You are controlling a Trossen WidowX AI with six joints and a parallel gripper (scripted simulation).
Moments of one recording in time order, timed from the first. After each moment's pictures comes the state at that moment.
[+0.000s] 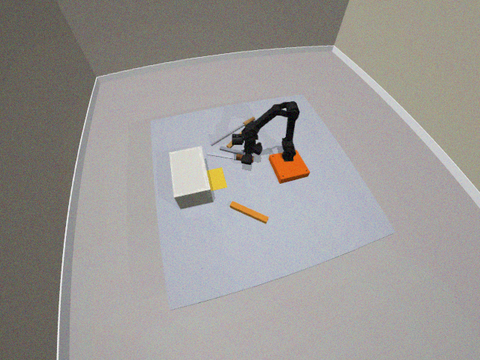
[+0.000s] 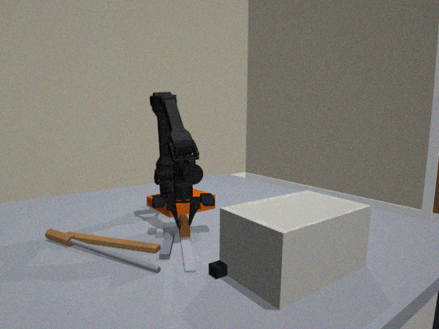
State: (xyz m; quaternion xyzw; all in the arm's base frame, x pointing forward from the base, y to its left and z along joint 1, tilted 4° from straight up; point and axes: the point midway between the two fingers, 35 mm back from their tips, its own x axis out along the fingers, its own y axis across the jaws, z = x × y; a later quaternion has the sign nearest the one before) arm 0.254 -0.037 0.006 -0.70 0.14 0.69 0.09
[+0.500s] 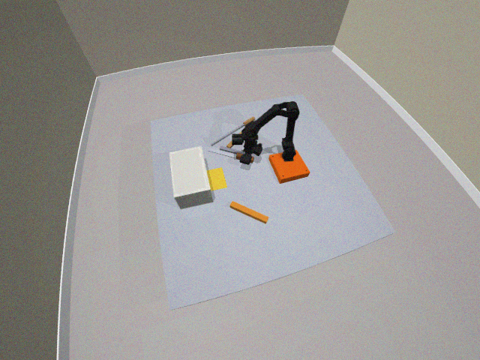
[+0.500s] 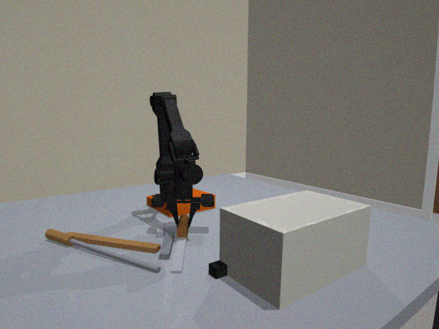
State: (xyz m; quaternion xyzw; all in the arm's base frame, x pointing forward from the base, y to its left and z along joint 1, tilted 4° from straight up) arm 0.254 -0.037 0.006 -0.69 0.18 0.68 0.13
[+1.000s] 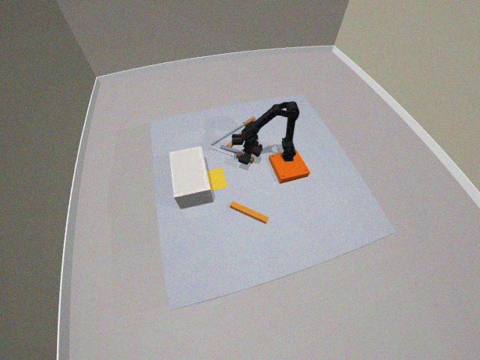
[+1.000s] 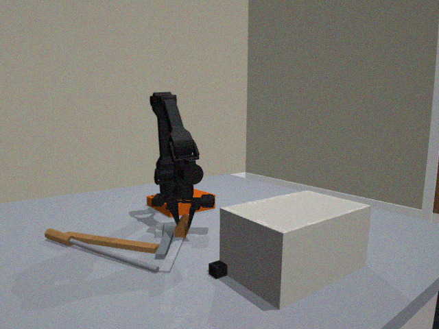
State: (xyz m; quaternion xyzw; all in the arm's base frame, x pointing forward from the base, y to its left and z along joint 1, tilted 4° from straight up) arm 0.255 -0.036 0.006 -0.69 0.22 0.67 0.17
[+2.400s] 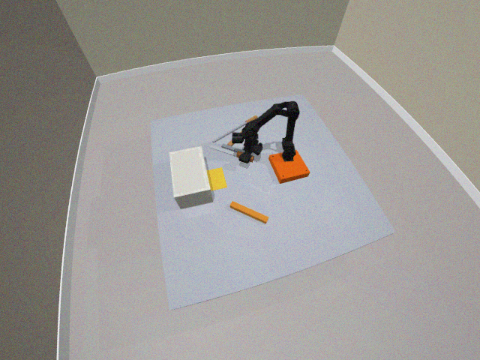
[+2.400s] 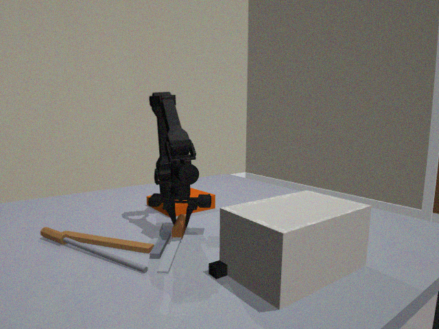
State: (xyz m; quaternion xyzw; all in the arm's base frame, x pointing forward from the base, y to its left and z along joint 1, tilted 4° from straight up) arm 0.253 -0.045 0.008 -0.69 0.21 0.68 0.16
